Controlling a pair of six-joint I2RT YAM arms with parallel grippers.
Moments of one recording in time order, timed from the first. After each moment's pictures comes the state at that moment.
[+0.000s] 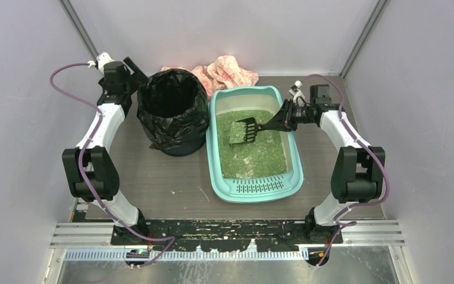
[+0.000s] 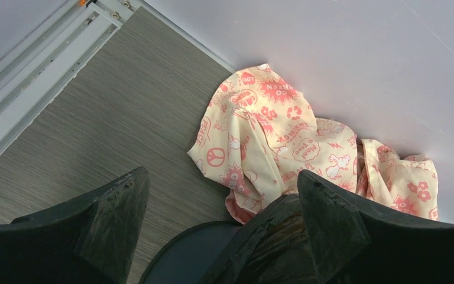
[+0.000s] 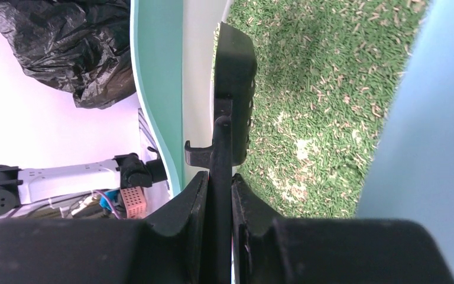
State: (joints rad) left arm 0.05 1.66 1.41 -0.10 -0.22 -0.56; right arm 0.00 1.63 1.23 -0.54 -0.94 0.36
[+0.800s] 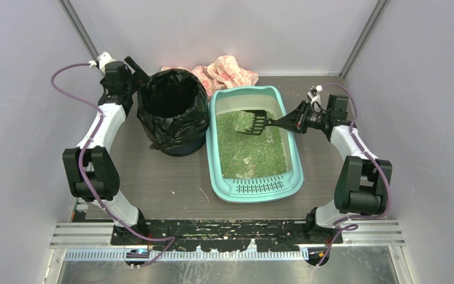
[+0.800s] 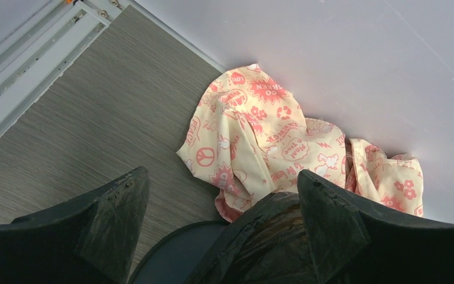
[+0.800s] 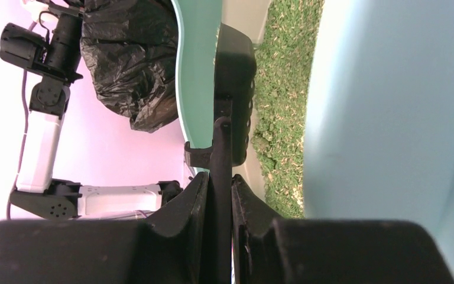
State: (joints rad) left arm 0.03 1.66 1.40 -0.08 -0.21 -0.58; right arm -0.15 1.51 1.01 -0.22 -1.10 0.60
